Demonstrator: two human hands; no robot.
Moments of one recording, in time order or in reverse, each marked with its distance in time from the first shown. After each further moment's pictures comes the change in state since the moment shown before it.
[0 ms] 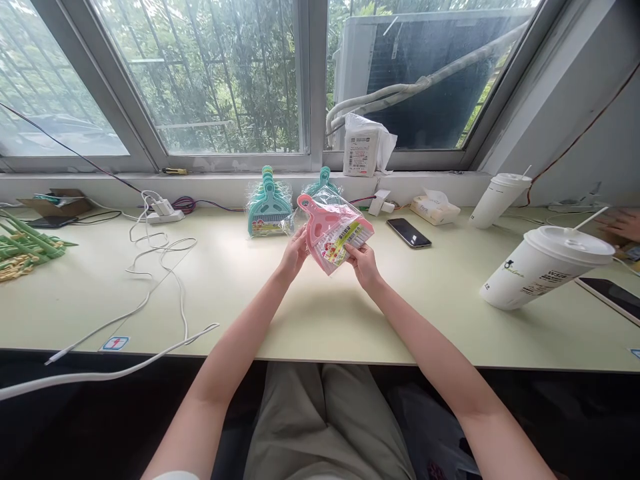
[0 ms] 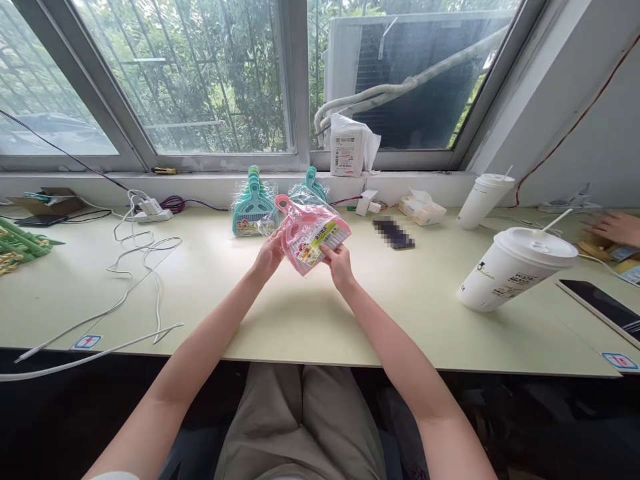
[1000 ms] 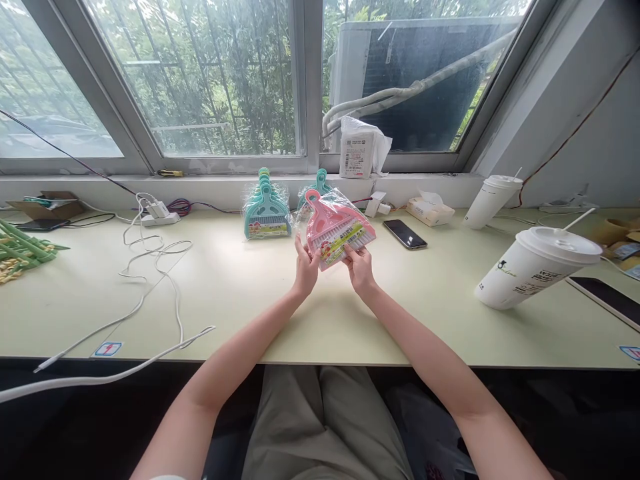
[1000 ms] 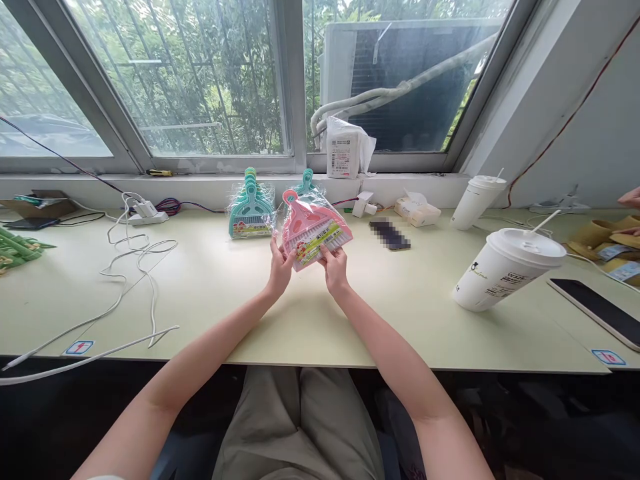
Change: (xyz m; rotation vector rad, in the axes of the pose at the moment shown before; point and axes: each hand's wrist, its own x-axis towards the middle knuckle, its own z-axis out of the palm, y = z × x) left_hand -0.025 -0.037 0.031 0.340 0.164 0.207; right_hand -0.005 0.003 0.007 0.006 0.118 -0.069
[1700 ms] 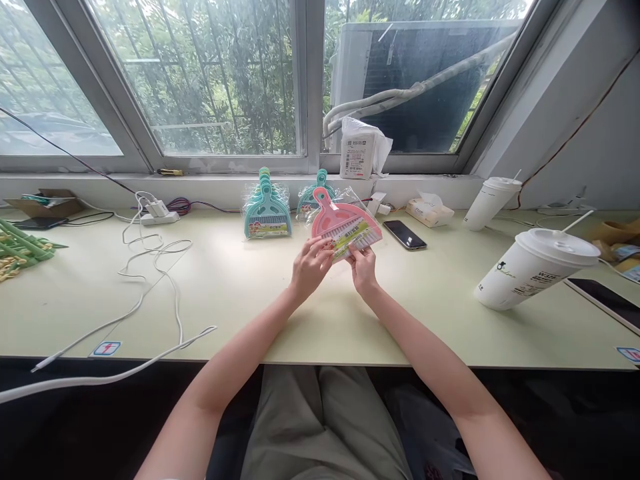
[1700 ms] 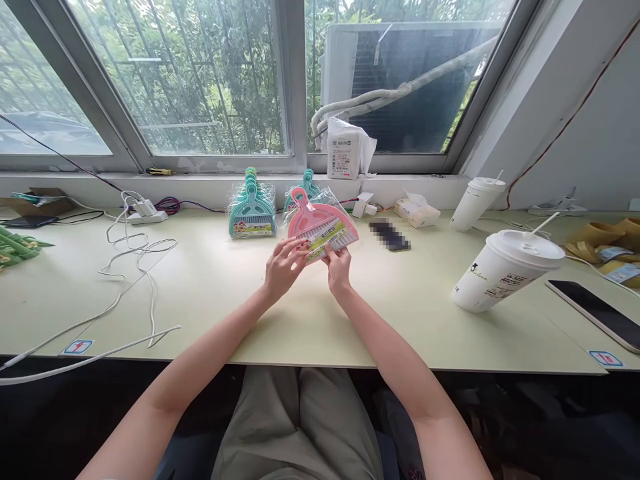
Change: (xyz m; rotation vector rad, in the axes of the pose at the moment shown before) left_hand -0.007 0.027 -0.003 0.374 -0.132 0.262; right_hand 0.001 -0.004 0.000 0.000 0.063 -0.044
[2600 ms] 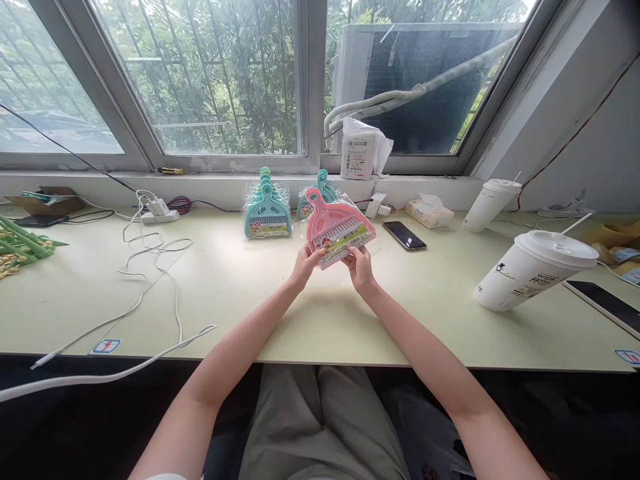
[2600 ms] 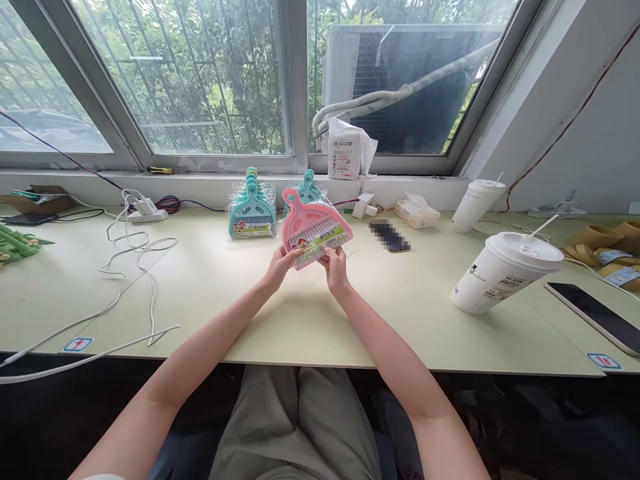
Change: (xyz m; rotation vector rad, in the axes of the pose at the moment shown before) left_hand 0.016 -0.041 0.003 -0.572 -0.015 -0.451; right_hand -0.001 0.000 0.001 0.021 -0.083 0.098
